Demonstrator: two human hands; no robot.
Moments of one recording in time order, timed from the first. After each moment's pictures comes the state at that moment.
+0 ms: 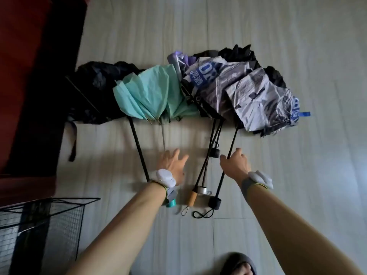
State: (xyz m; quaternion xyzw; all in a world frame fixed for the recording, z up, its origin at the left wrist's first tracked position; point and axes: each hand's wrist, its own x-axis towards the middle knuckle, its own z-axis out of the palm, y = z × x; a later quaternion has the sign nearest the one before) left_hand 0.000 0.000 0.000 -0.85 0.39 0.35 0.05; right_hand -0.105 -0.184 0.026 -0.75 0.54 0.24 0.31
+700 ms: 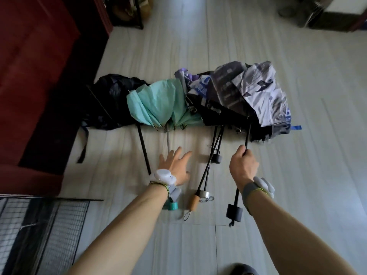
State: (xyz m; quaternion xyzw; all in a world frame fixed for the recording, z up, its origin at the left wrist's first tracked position) left_hand -0.012 0.015 0.028 -0.88 0.34 0.32 -0.04; right_hand -0.119 -0.161 0.054 -0.68 0.62 -0.07 0.38
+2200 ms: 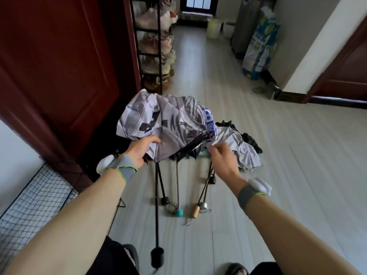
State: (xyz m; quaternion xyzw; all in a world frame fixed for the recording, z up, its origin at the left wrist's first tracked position) left_hand -0.006 0.156 0.262 -0.65 -0.07 0.30 -0.70; right_hand -0.171 -0.043 0.268 -0.82 0.33 -0.13 0.46
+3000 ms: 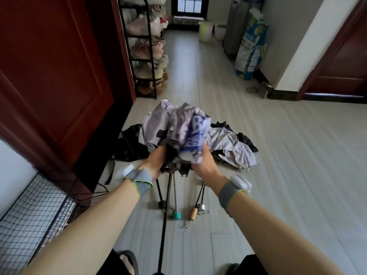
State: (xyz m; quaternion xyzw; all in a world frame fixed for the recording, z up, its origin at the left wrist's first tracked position) left_hand -0.073 0.108 0.283 -0.66 -0.02 0.36 -0.66; right_hand -0.165 -0.012 0.281 -0.76 0.22 -0.11 0.60
